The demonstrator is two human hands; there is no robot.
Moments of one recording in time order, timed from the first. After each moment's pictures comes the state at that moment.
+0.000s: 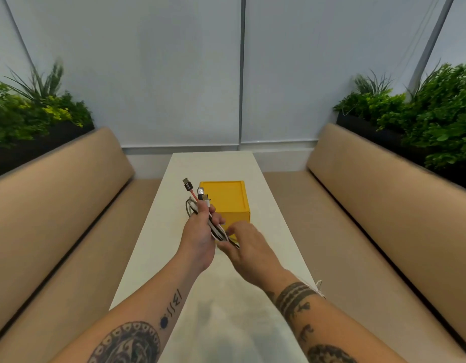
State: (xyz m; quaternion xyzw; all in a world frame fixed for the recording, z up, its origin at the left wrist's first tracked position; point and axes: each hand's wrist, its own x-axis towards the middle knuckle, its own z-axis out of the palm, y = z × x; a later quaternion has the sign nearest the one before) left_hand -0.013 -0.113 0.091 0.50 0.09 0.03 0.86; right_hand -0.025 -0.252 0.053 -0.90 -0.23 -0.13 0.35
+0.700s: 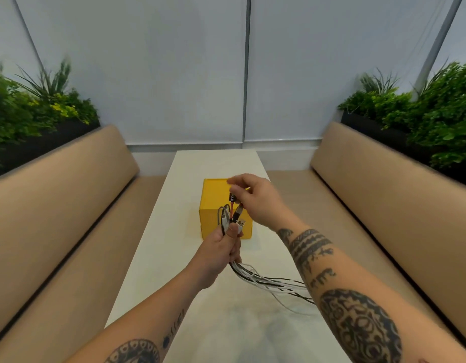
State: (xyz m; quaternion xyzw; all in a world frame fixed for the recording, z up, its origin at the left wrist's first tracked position) left_hand -0.050 -0.121 0.065 0.68 -0.05 -0.04 0.73; right_hand 0.010 -0.249 0.149 -0.83 -0.20 -0.07 0.52
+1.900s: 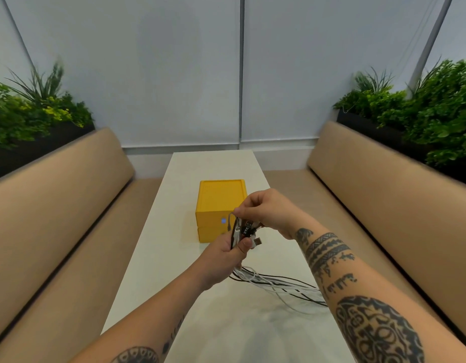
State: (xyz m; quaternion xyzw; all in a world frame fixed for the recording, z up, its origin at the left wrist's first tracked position) left_hand -0.055 -0.127 0.080 0.80 -0.14 -0.05 0.58; right_hand 0.007 -0.283 0.147 -0.83 -0.15 0.10 0.53
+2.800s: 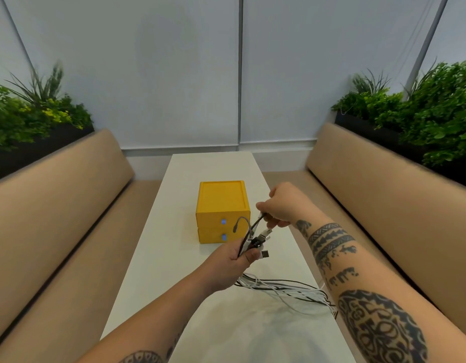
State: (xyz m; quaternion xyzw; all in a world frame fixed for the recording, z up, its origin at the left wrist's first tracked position) left_hand -0.068 -0.134 0.088 0.84 -0.19 -0.05 0.50; right_hand -0.009 -0.292 0.182 -0.93 0.01 0.06 0.36
